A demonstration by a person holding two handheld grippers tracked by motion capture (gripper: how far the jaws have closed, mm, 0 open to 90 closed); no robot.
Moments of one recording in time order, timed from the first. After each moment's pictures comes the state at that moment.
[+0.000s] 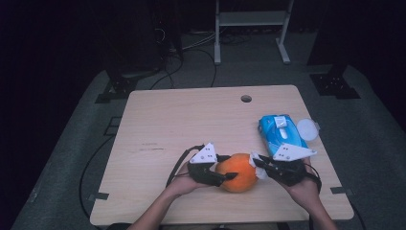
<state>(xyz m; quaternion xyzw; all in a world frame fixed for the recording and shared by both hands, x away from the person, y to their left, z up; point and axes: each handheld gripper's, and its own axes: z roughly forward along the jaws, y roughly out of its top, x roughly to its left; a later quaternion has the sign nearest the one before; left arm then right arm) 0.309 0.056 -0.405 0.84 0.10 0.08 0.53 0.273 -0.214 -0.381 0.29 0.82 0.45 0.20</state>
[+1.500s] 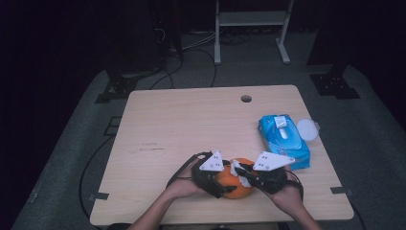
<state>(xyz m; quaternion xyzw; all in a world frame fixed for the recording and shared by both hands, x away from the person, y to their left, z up) 0.305 0.050 -0.423 0.89 0.06 0.07 0.45 0.261 -0.168 -0.389 0.24 0.84 0.46 0.18</state>
